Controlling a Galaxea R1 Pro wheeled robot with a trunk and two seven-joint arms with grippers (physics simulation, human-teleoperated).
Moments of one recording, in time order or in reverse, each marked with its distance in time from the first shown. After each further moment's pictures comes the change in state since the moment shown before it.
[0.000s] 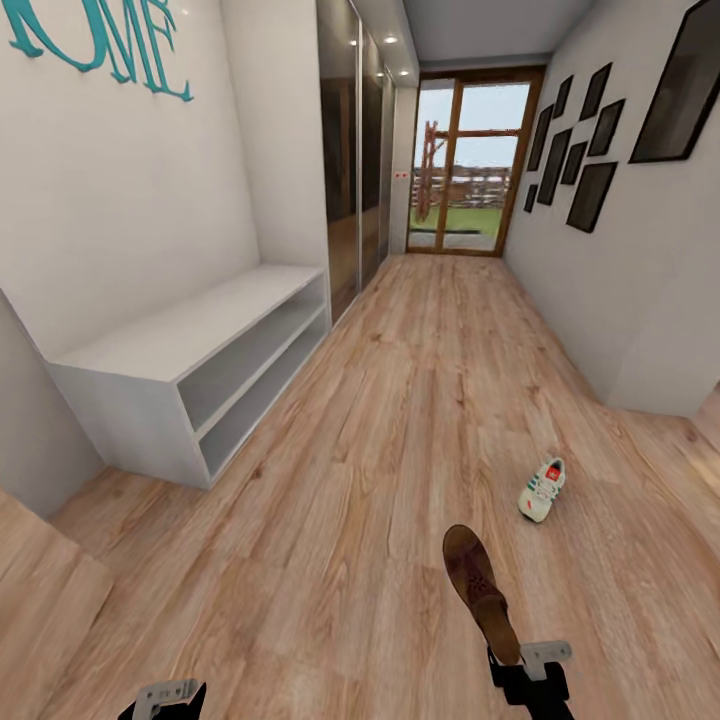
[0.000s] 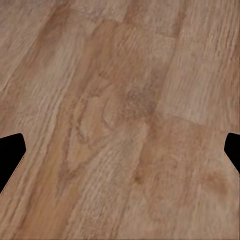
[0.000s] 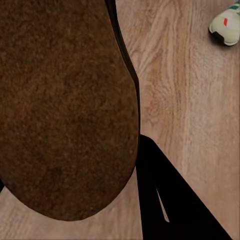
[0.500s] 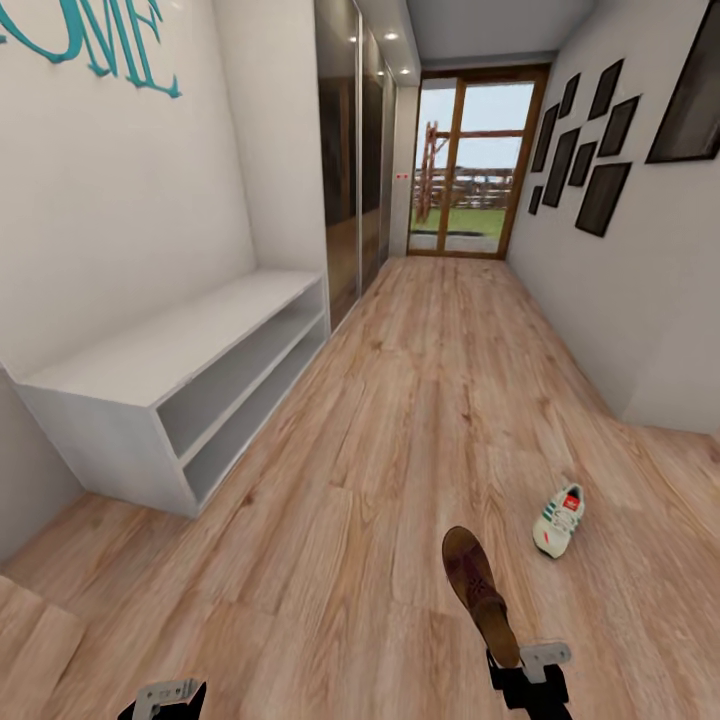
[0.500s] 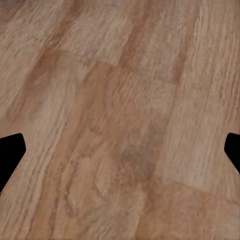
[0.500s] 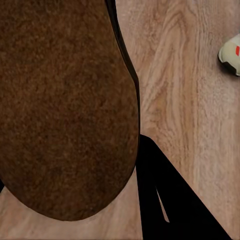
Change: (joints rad) left arm 0.000 0.000 0.000 0.000 0.000 -0.004 0.000; right arm 0.000 0.003 0.001 0.010 0.000 0.000 0.000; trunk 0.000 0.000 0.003
